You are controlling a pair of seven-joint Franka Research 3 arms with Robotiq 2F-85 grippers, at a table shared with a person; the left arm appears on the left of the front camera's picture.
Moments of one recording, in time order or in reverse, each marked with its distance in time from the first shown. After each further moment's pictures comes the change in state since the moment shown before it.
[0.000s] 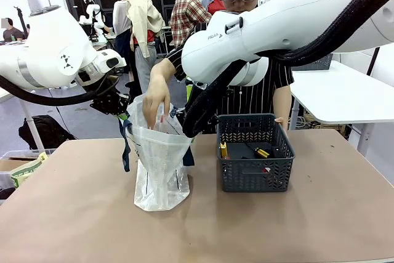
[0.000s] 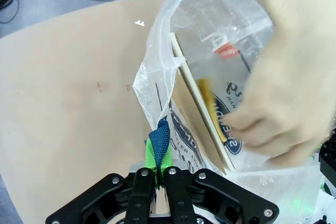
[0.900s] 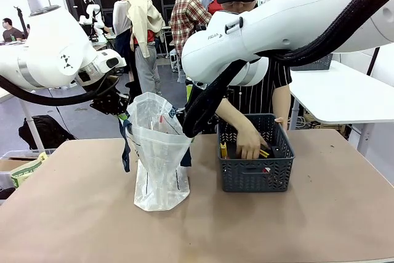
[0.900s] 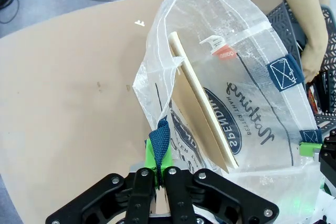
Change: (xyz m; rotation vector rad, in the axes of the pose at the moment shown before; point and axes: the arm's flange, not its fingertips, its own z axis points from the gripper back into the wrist) left arm 0.000 0.000 0.000 0.000 0.000 0.000; right arm 0.000 0.000 0.000 0.000 0.000 0.000
